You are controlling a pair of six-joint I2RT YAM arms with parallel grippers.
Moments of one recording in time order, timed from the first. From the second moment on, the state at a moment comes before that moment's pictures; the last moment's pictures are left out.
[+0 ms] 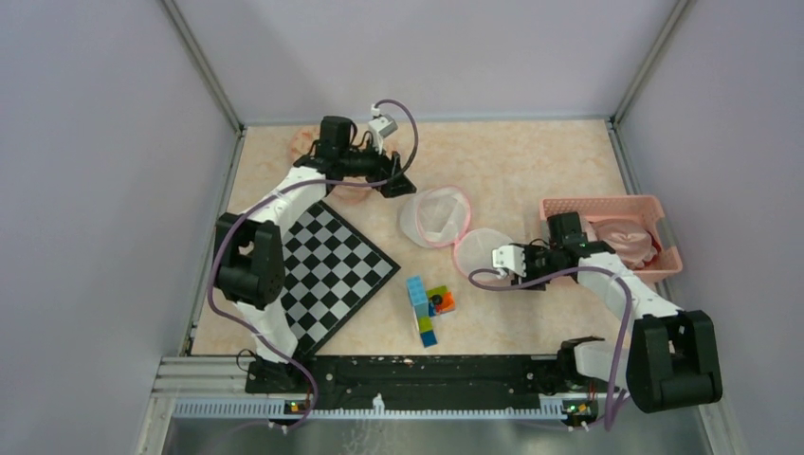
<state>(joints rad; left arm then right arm) -0.29 1.79 1.40 -0.20 0.86 0.10 0.14 1.16 0.59 -0.60 -0.55 -1.42</state>
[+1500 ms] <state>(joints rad) -0.25 2.03 1.47 -0.19 0.75 0.00 0.16 1.17 0.47 -0.26 -0.55 -1.47</state>
